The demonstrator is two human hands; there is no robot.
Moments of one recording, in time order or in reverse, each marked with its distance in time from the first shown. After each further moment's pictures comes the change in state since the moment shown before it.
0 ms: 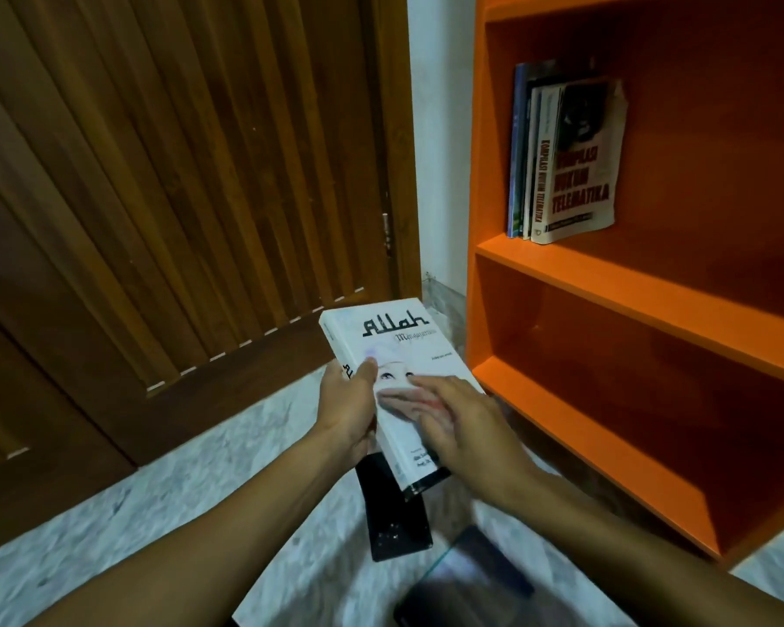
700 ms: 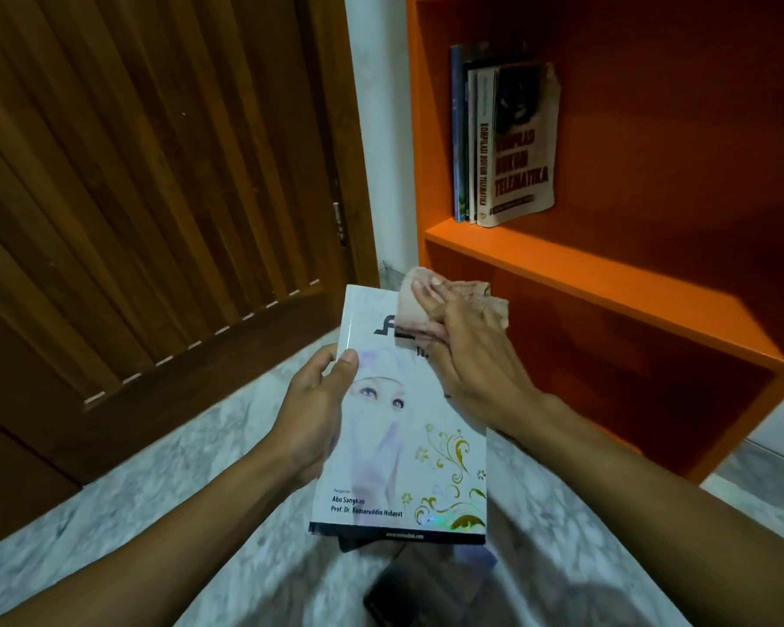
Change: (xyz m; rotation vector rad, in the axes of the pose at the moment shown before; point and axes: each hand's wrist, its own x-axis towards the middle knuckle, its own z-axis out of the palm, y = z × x) left_hand -0.036 0.004 0.000 0.182 -0.371 0.049; right_hand 0.022 0.025 -0.063 -0.521 0.058 -0.036
